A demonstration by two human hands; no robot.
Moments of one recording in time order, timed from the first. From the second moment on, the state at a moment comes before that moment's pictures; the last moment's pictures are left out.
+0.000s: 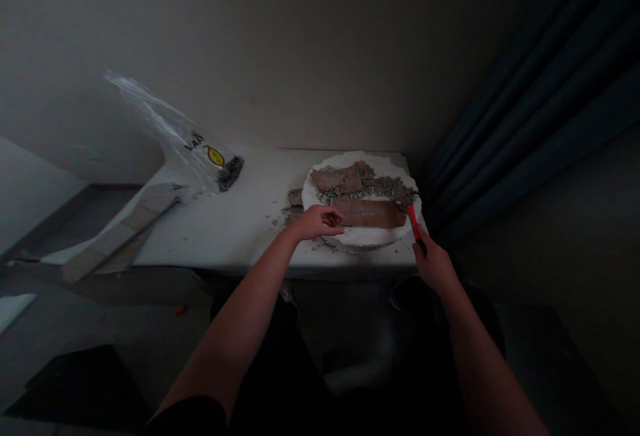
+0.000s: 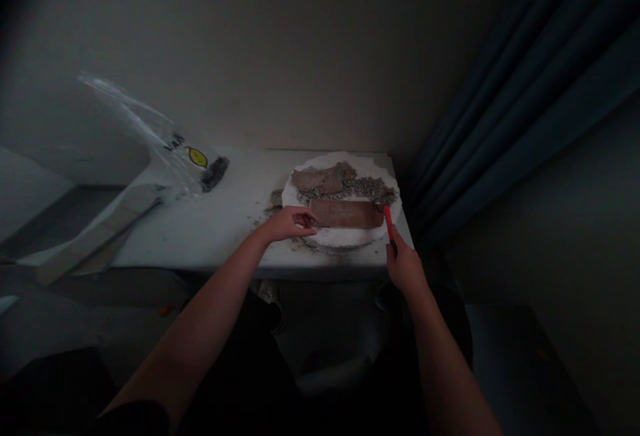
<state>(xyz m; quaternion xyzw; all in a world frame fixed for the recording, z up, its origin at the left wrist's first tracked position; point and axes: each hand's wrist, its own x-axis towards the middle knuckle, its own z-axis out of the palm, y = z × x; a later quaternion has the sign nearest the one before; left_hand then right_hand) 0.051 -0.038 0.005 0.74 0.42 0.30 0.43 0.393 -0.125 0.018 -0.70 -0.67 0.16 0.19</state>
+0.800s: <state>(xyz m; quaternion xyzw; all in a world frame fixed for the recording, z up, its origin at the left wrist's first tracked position) 0.138 0.026 -0.022 0.73 0.52 0.33 0.29 0.396 -0.123 0.020 -0.69 -0.66 0.19 0.22</state>
